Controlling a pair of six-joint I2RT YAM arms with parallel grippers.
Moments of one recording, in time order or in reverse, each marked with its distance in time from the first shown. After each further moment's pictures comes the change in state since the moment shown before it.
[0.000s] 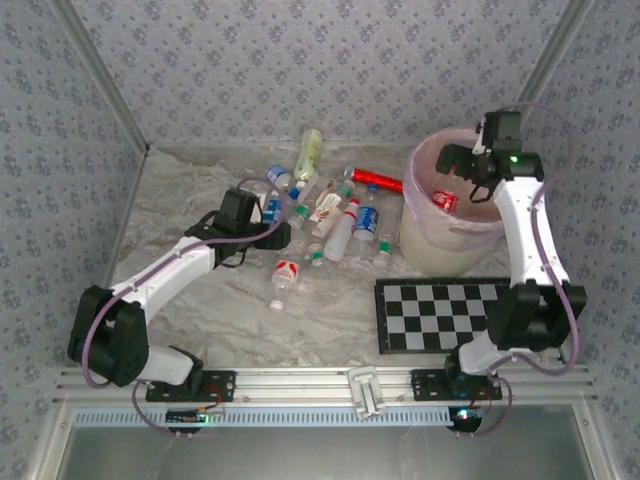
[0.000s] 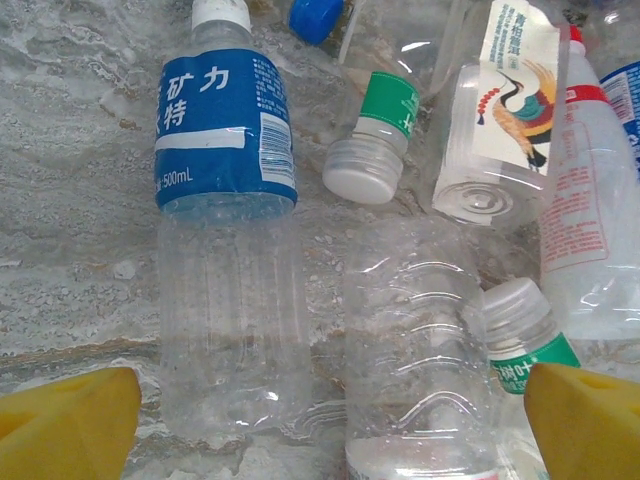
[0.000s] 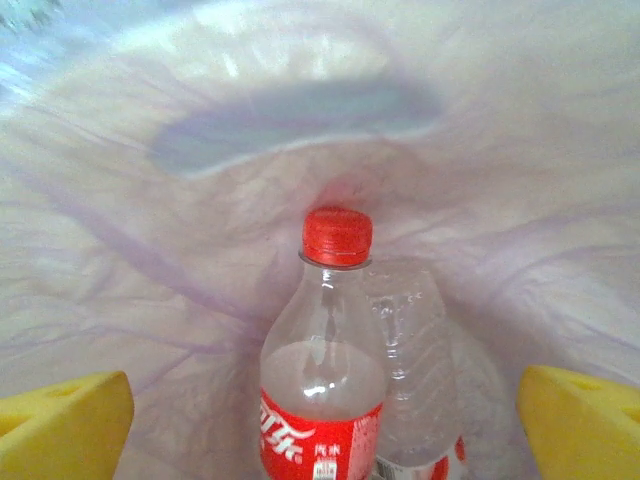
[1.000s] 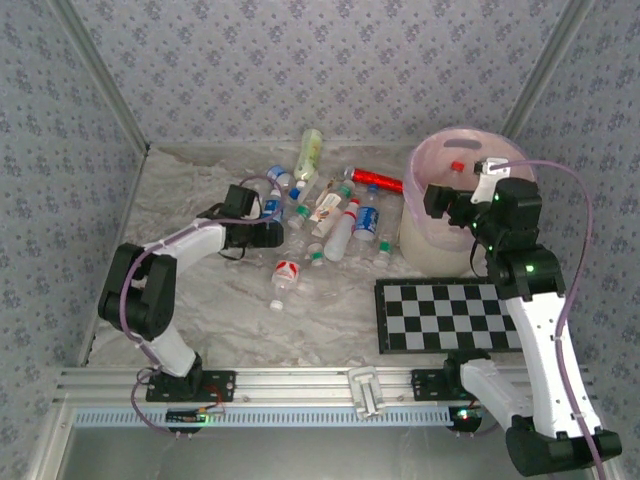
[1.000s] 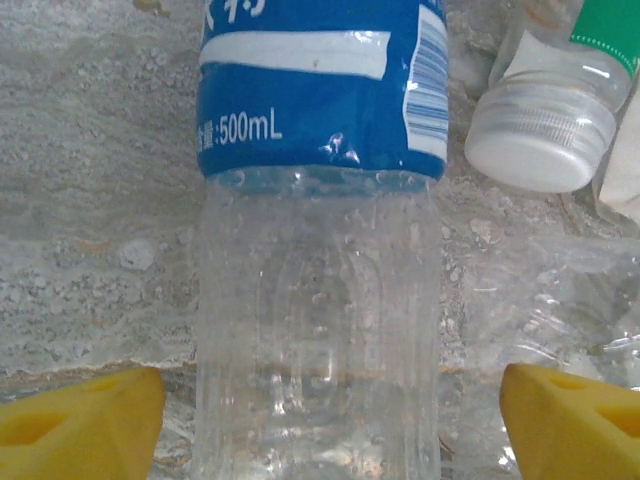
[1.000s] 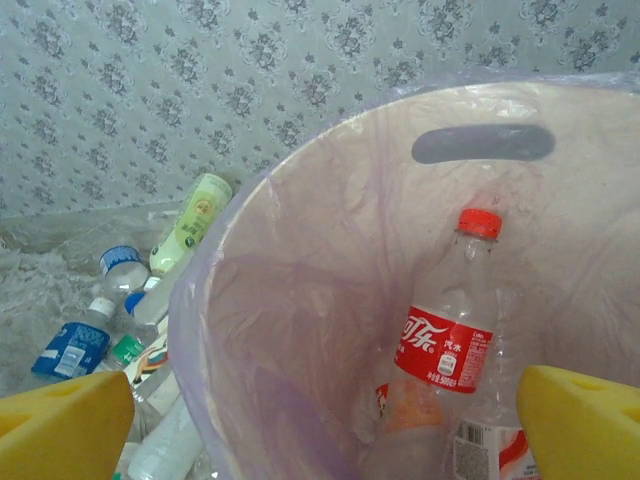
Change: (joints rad) left arm 0.102 0.269 0.070 0.008 0.068 -0.018; right arm 0.168 -0.624 -0.459 0.247 -0.063 -0.039
